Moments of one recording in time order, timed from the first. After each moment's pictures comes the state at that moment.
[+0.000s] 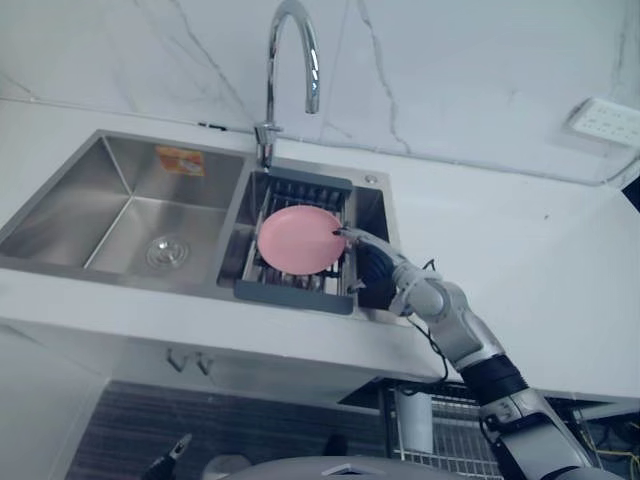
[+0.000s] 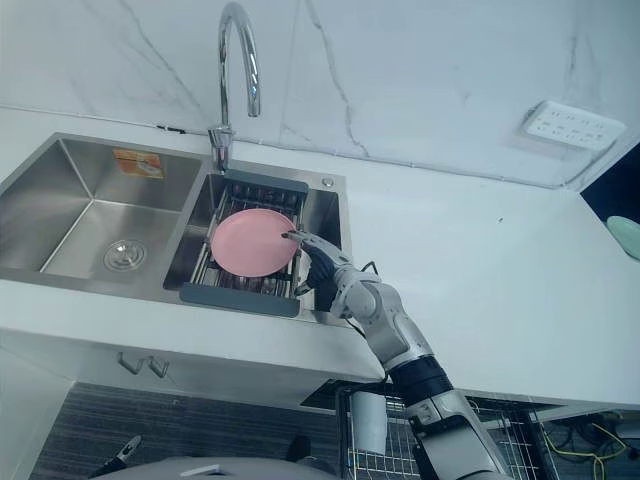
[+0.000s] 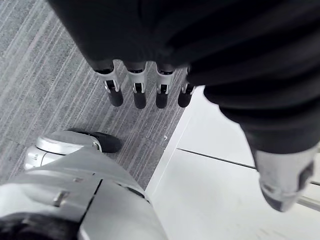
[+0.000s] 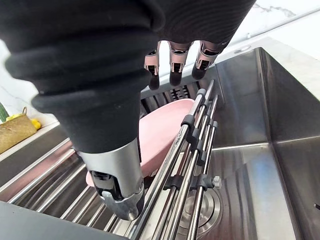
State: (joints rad) left arm 0.21 0.16 0.31 1.03 -0.12 0.00 -0.12; right arm -0.35 -0.42 0.27 0.17 -0.58 -0.09 0.27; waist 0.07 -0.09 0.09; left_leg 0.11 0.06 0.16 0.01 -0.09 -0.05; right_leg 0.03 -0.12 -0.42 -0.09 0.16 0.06
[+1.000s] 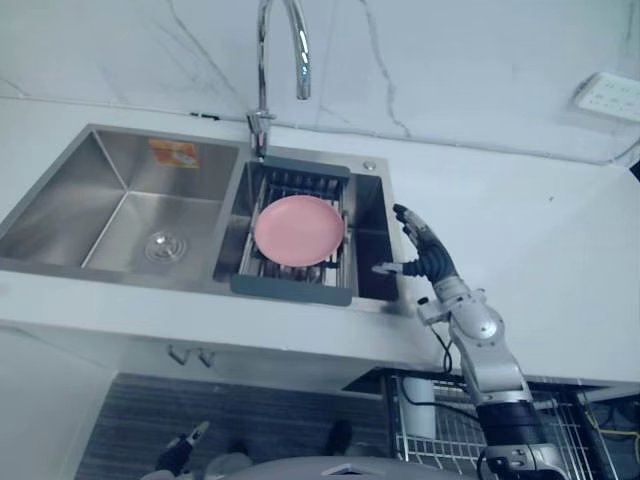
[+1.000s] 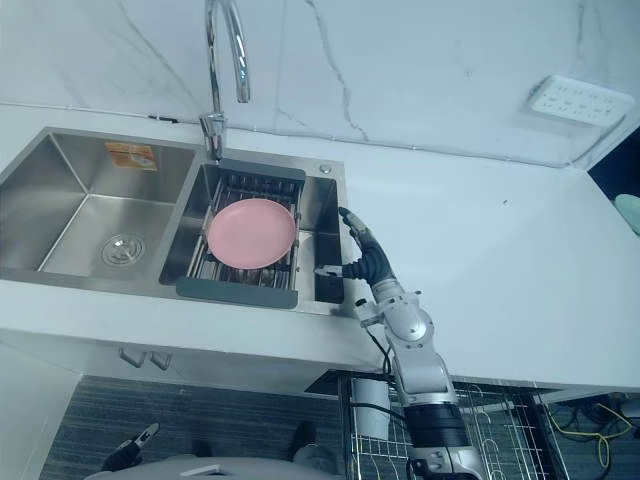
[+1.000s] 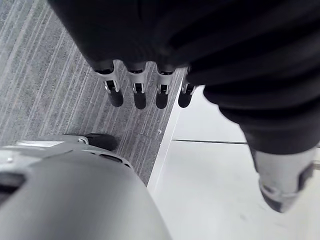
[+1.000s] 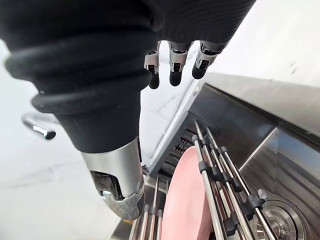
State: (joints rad) left arm 0.20 0.14 0.18 0.99 -0.13 -0.04 -0.06; right arm -0.13 -0.31 0.00 -0.06 -0.12 -0.06 0.20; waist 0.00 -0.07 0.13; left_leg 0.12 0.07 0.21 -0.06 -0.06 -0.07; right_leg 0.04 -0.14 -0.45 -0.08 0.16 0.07
